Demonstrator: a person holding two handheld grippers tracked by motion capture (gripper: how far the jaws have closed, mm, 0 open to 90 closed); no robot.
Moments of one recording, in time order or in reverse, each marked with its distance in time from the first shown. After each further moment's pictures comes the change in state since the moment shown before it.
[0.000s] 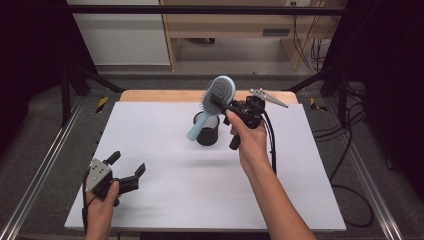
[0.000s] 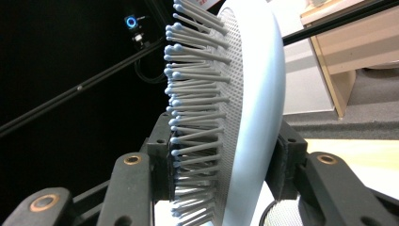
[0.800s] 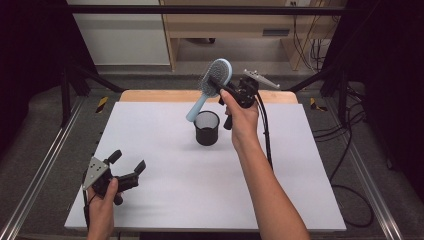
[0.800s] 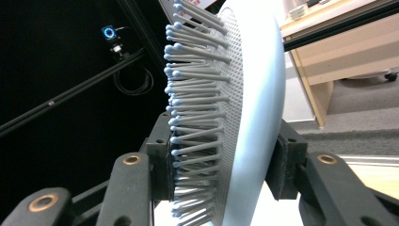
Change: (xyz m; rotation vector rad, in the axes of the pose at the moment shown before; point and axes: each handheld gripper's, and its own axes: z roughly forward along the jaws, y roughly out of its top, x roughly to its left) left arm 0.000 -0.001 0.006 -0.029 -0.025 -0.077; right arm -0.016 0.024 0.044 -0.028 -0.078 -0.009
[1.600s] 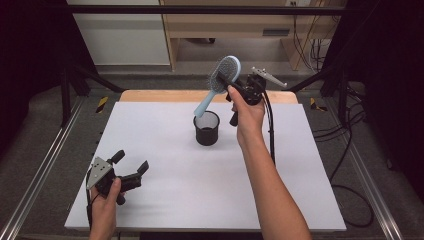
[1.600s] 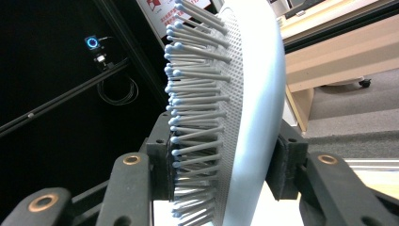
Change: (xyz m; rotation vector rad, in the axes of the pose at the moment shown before) left arm -0.003 -0.001 0.003 0.001 -0.007 -0.002; right arm -0.016 0.010 -0.006 -0.037 -0.057 0.007
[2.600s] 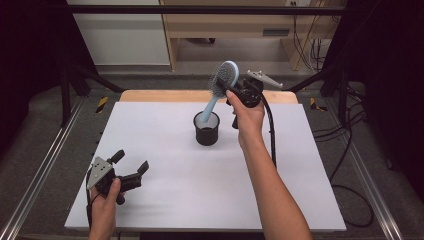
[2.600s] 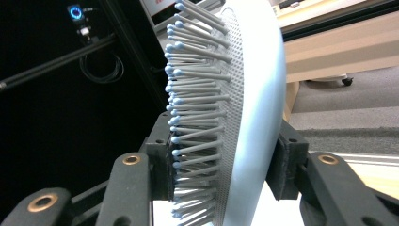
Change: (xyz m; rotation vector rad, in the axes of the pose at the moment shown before) left arm 0.000 0.000 0.001 0.007 -0.004 0.009; right arm -0.005 -0.011 0.006 0.068 -0.040 -0.098
